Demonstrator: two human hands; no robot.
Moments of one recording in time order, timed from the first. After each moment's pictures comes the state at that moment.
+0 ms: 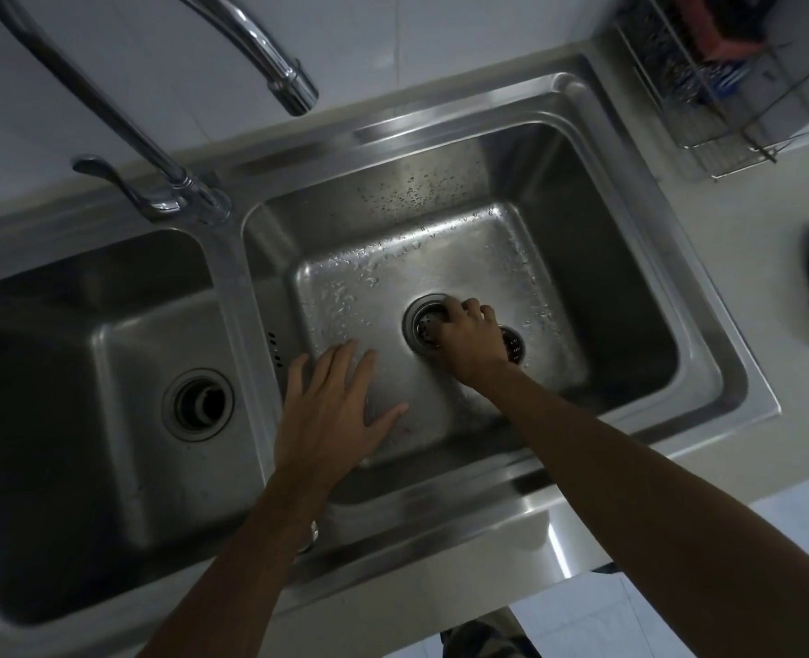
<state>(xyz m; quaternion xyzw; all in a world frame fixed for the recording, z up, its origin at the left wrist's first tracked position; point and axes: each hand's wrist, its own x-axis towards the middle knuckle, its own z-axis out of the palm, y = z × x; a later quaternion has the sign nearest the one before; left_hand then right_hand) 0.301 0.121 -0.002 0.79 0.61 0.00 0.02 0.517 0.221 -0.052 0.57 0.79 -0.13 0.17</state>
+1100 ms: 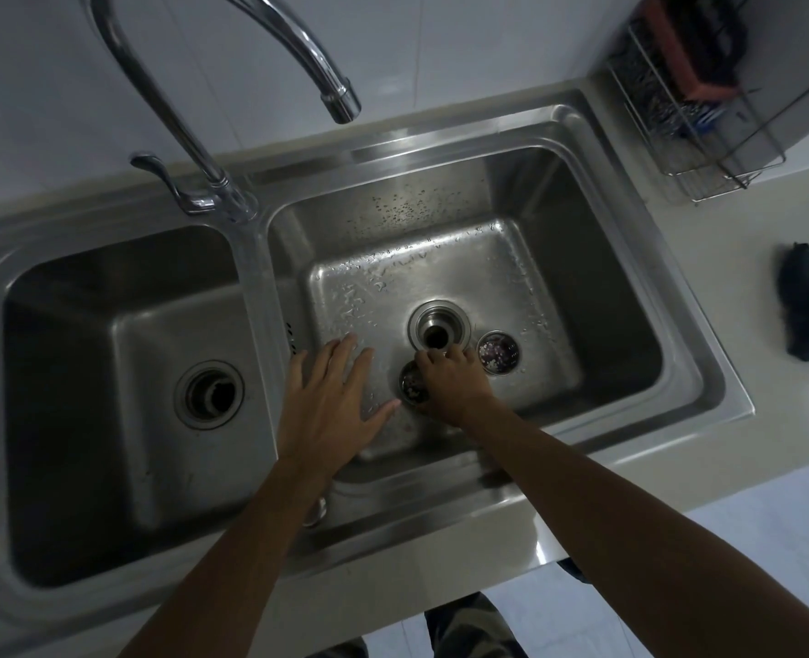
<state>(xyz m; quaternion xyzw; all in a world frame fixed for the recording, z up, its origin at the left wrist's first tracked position) 0.288 0.108 0.002 0.78 0.63 0.01 0.00 0.492 0.166 -0.050 0.53 0.81 -0.15 0.21</state>
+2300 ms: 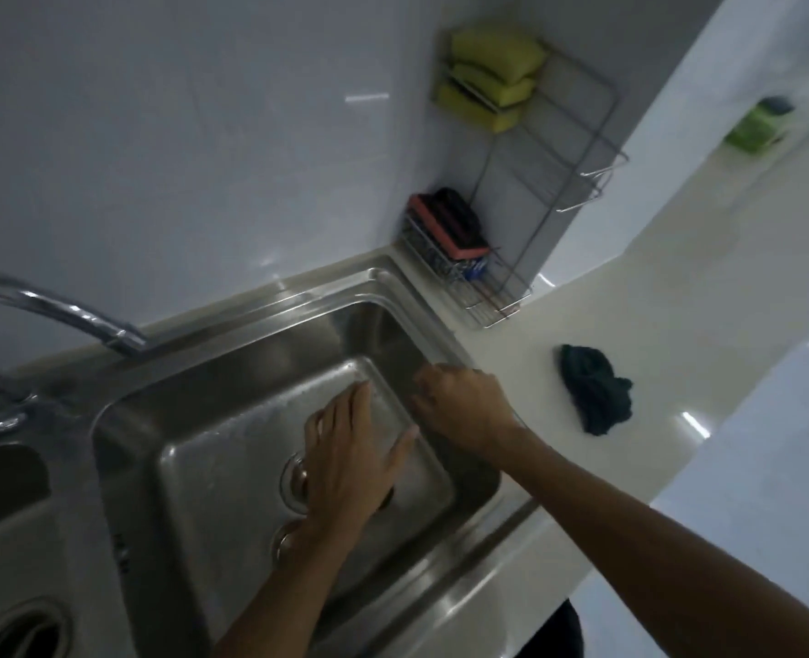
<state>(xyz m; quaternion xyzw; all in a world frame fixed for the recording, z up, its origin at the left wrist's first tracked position) 0.479 0.210 0.075 0.76 0.59 0.21 0.16 0.663 0.238 0.125 0.67 0.74 -0.07 -0.01</state>
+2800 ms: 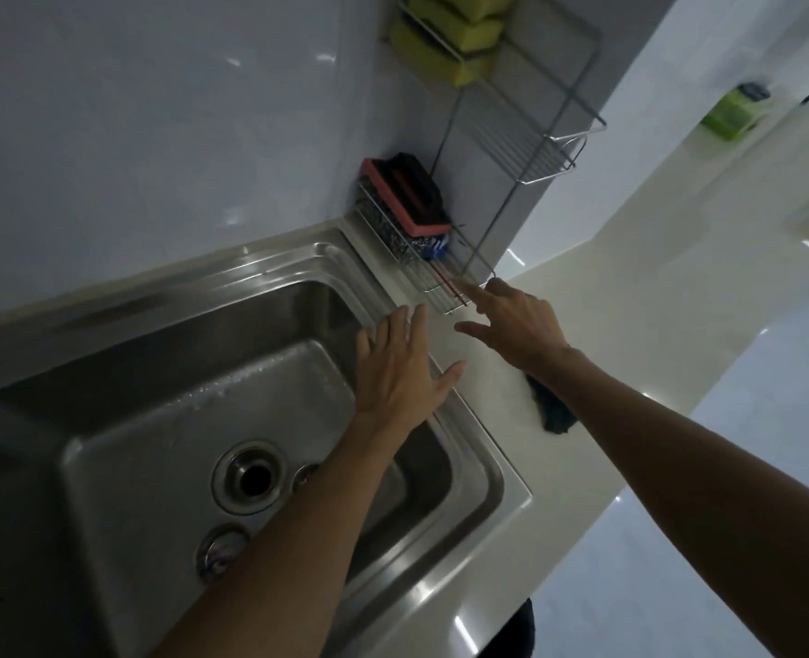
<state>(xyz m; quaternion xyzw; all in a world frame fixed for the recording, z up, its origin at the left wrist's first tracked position) 0.630 0.288 0.082 0.82 0.53 0.16 0.14 0.815 0.296 0.142 0.70 0.71 0.04 0.04</state>
